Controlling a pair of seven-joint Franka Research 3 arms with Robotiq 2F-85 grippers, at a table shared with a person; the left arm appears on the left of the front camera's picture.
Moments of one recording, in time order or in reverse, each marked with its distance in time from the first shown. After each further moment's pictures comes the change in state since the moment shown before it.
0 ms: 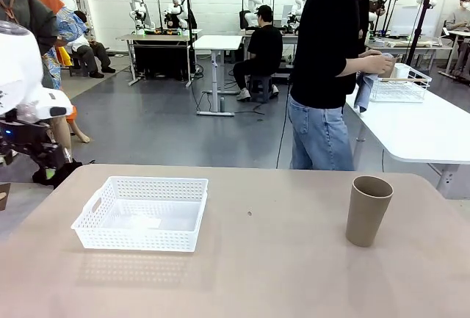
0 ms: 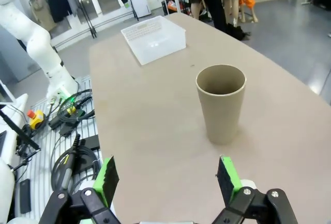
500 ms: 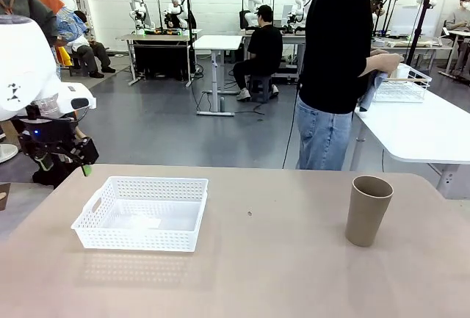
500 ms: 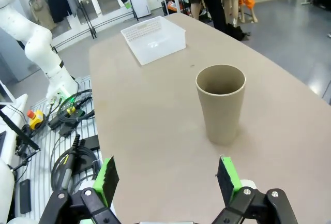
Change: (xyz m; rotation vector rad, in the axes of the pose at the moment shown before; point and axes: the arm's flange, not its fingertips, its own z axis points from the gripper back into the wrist) left arm -0.010 -0.049 0.036 -0.250 -0.055 0.006; right arm 0.000 0.000 0.000 -0.001 -0.001 -0.001
